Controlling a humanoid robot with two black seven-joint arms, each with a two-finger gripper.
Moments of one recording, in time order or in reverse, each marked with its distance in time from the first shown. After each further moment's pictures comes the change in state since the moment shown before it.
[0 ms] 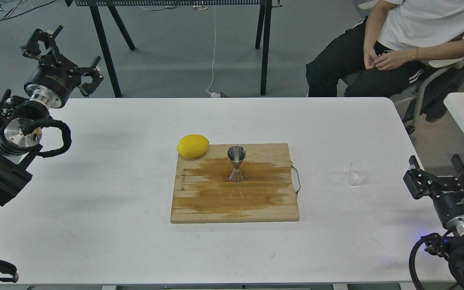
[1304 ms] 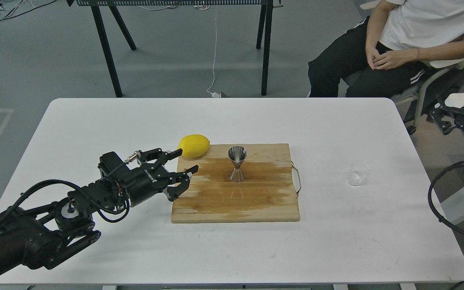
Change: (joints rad) left arm 0.258 0.022 0.378 -0.396 2.397 0.839 -0.105; right arm 0.639 -0.125 -0.172 -0.666 -0.480 0.228 -0.014
